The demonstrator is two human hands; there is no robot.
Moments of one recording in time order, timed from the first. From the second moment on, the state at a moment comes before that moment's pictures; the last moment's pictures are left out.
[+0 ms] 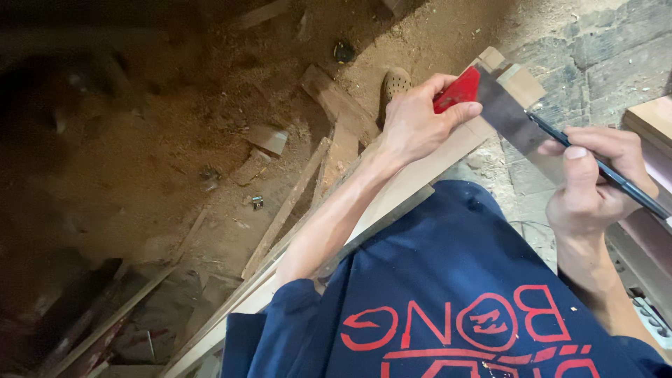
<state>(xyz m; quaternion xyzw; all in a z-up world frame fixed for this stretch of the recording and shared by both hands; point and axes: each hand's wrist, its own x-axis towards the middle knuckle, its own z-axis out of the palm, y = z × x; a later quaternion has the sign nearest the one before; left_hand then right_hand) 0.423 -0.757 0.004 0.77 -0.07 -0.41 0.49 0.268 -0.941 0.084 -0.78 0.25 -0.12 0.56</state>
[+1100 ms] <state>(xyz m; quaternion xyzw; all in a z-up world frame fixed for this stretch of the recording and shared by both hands) 0.416 -0.755 0.003 0.80 -0.08 -0.35 0.48 0.302 -0.921 0.067 -0.77 0.21 -0.14 0.58</state>
